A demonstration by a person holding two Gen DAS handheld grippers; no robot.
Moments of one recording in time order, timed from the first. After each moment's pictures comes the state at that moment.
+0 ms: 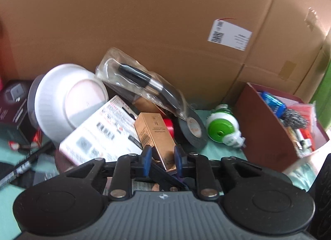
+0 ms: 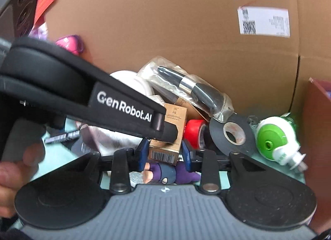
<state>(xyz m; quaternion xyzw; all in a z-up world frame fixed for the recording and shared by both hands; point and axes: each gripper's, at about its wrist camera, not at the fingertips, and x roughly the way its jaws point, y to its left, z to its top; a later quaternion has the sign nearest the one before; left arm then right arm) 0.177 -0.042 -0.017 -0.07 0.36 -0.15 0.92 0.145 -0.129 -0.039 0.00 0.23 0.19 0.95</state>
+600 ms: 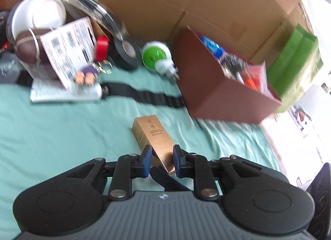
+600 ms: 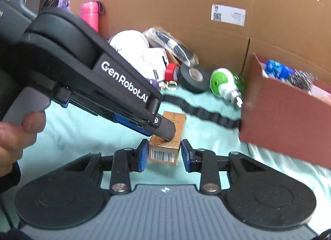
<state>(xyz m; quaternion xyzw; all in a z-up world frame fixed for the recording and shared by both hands) 0.073 -0.094 -0.052 -0.14 0.42 -0.23 0.87 0.004 -0.178 -0.048 -0.09 0.28 0.16 0.94</state>
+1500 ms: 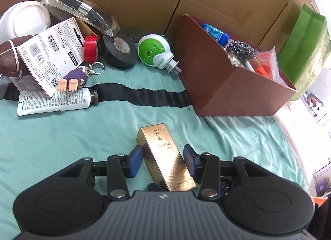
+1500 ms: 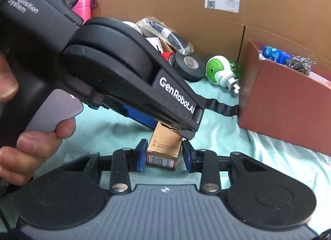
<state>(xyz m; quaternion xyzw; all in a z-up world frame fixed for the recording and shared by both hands) 0.093 -0.122 -0.057 -0.09 0.42 -0.21 0.88 0.001 -0.191 -0.052 -0.08 0.29 0.14 0.94</state>
